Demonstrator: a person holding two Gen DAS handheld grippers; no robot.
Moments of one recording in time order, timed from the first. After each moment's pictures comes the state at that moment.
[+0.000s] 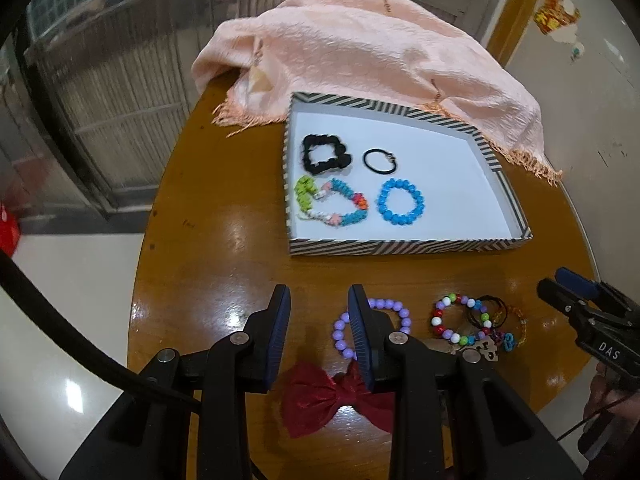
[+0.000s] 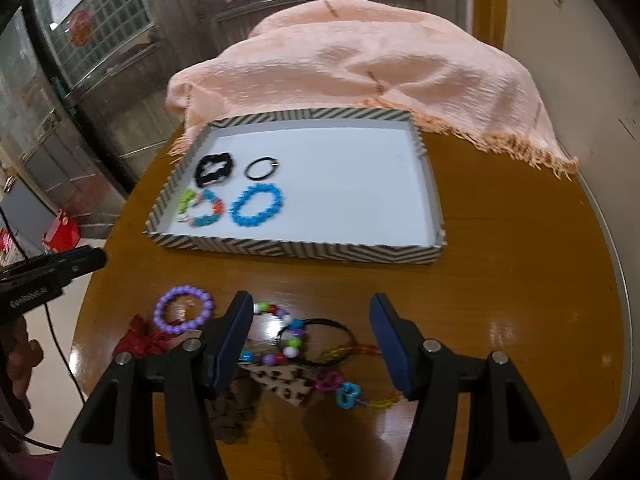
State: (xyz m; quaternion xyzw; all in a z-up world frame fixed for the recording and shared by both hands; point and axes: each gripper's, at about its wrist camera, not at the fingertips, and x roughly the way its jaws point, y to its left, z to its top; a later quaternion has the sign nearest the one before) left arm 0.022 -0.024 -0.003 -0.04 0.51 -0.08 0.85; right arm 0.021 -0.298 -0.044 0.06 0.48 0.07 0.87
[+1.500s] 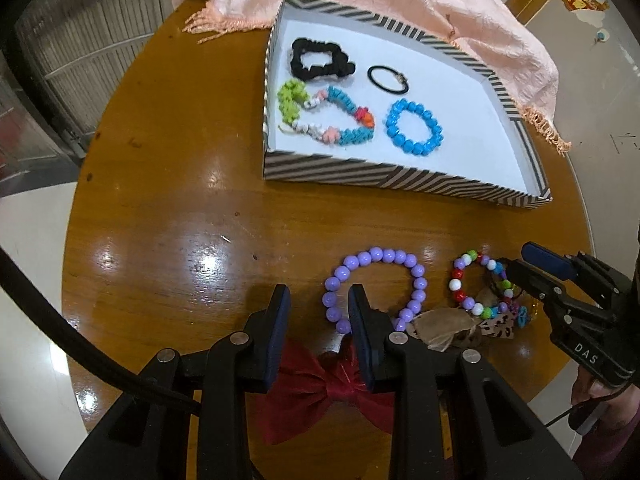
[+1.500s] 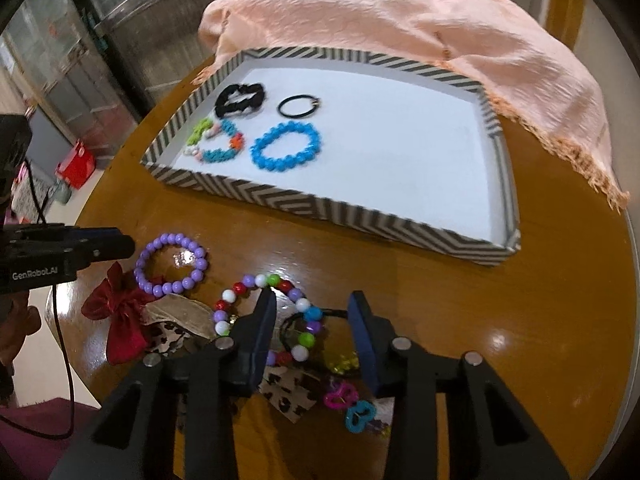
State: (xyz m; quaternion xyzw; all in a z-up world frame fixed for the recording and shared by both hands) left arm 0.037 -0.032 -0.072 -0.06 0.61 -0.11 0.79; right arm 0.049 -0.252 -0.096 -0.03 0.53 0.17 0.83
